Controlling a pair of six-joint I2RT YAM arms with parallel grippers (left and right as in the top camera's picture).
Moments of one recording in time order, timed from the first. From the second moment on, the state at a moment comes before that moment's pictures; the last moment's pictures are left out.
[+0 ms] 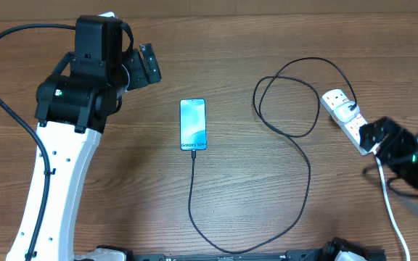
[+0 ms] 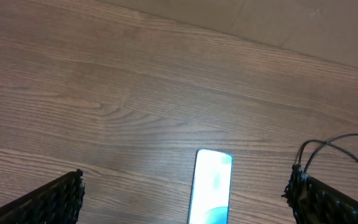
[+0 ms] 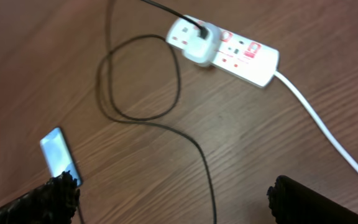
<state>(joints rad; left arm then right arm) -0.21 1.48 1.71 -1.03 -0.15 -0.42 -0.40 1.02 1.38 -1.36 -0.24 0.27</state>
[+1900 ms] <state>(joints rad) -0.21 1.48 1.71 -1.03 -0.15 -0.42 -0.08 0.62 1.20 -1.10 -0.31 0.09</state>
